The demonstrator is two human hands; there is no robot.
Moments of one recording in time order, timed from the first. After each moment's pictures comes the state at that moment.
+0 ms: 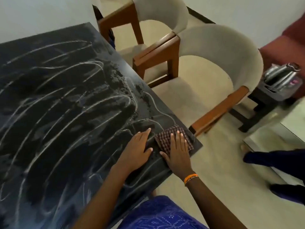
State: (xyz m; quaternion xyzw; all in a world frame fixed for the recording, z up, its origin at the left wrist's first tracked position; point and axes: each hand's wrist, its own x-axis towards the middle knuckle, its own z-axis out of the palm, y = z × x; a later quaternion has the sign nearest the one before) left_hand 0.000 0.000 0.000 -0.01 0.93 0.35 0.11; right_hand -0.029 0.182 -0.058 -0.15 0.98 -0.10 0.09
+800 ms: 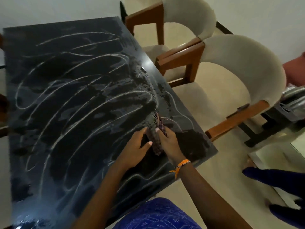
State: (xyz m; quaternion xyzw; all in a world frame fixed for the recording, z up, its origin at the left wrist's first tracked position) left_hand 0.045 -0.056 0.019 -0.13 0.84 0.53 0.06; right_hand -0.026 0.068 0.015 0.00 0.76 -0.61 0.23
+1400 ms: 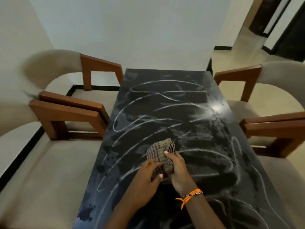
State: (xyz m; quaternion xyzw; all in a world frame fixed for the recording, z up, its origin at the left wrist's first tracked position) left_hand 0.087 -0.214 0.043 -0.28 0.84 0.45 -0.12; right_hand -0.038 -0.165 0.038 -0.02 0.54 -0.68 0.49
